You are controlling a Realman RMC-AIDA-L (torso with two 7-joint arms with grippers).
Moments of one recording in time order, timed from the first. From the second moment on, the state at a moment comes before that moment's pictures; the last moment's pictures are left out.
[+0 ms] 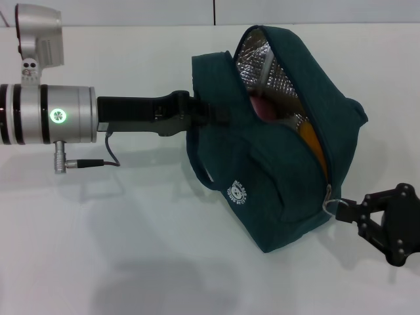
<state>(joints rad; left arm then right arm) -0.67 -2.08 0.77 0.60 1.94 1.58 -2.34 0.30 2.01 -1.00 -0.48 -1.58 -1.69 0.91</state>
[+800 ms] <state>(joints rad) -0.67 -2.08 0.77 0.60 1.94 1.58 -2.31 0.37 2.01 -0.95 -0.44 -1.43 -1.76 0.89</state>
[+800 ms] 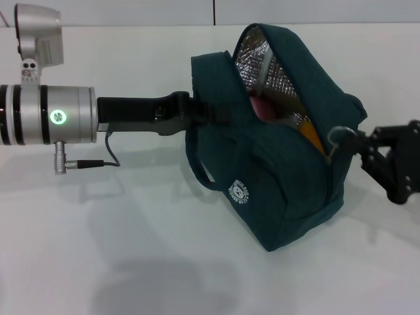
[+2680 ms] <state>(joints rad) -0.36 -2.07 0.76 0.57 1.57 1.67 -1.82 0.69 2.03 -1.02 -0.38 -1.31 -1.52 0.88</state>
